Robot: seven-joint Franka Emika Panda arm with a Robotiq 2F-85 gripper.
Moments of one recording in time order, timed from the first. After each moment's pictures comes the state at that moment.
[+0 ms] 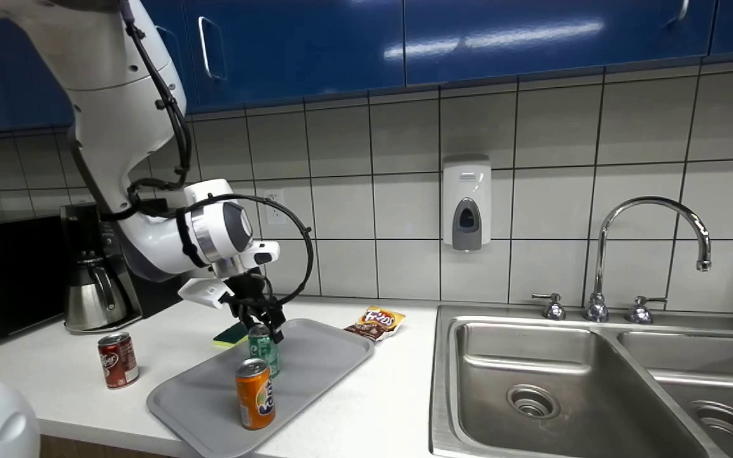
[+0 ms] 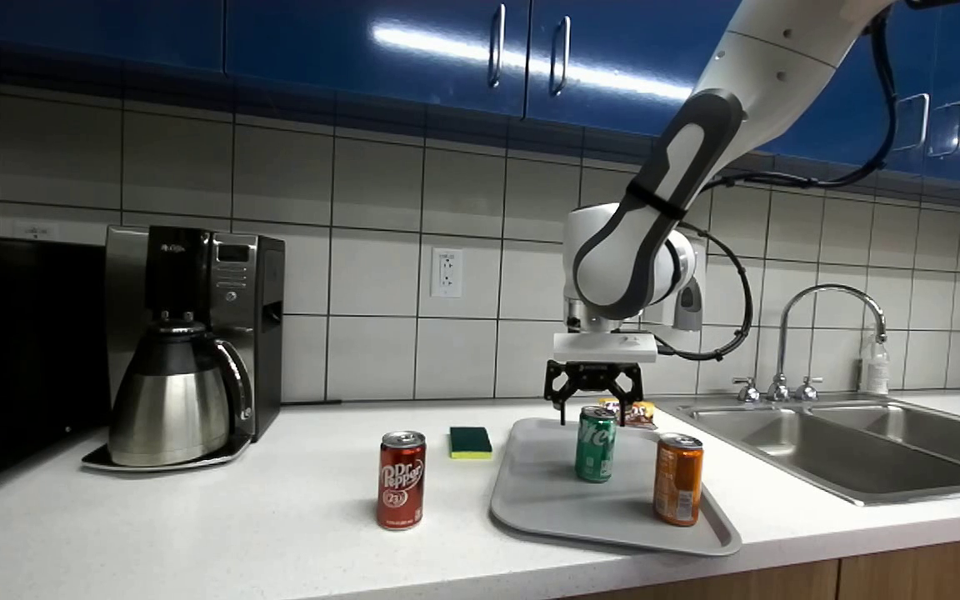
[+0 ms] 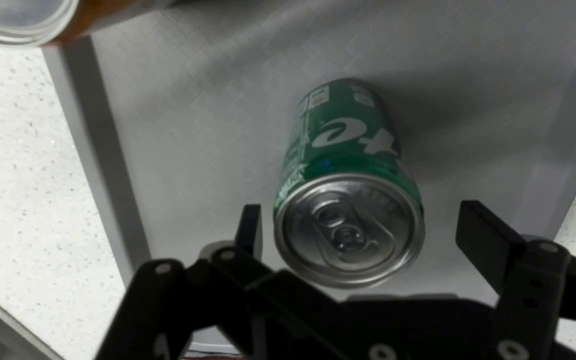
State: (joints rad) arm 0.17 0.25 0.00 -2.28 -0.38 2.65 0.85
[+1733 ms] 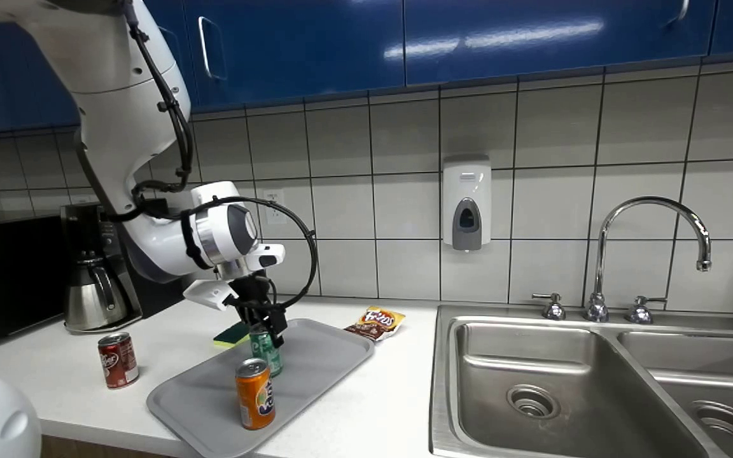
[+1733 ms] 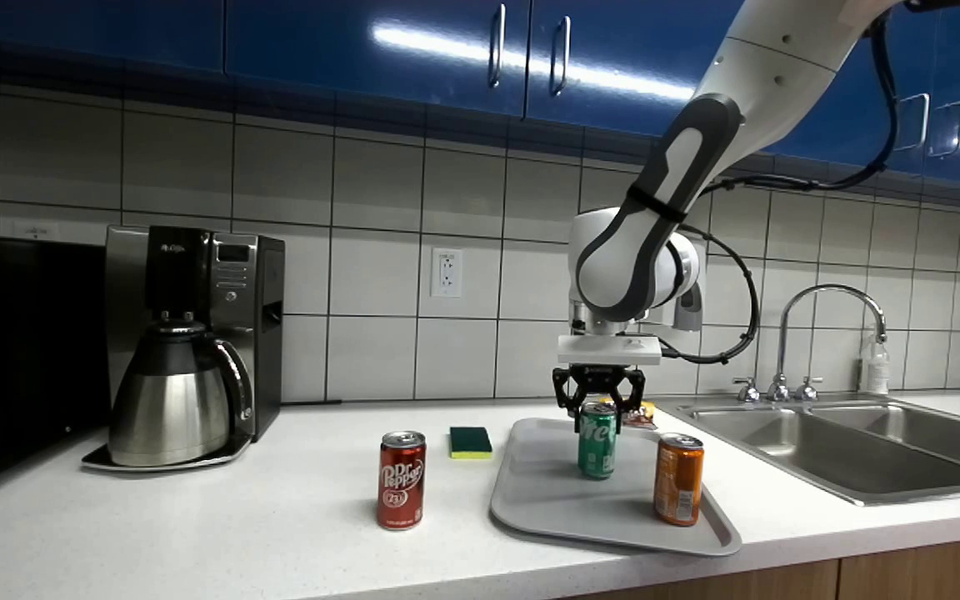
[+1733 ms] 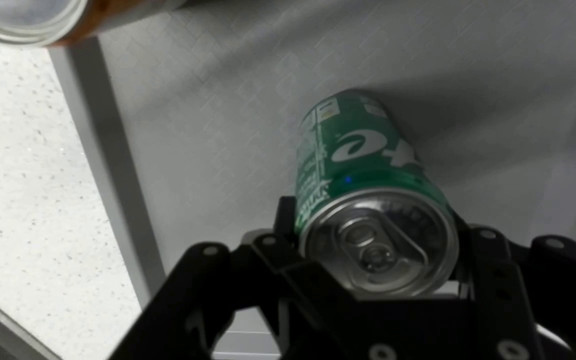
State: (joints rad) arm 0.18 0.26 -0.02 -2.28 -0.35 2.65 0.84
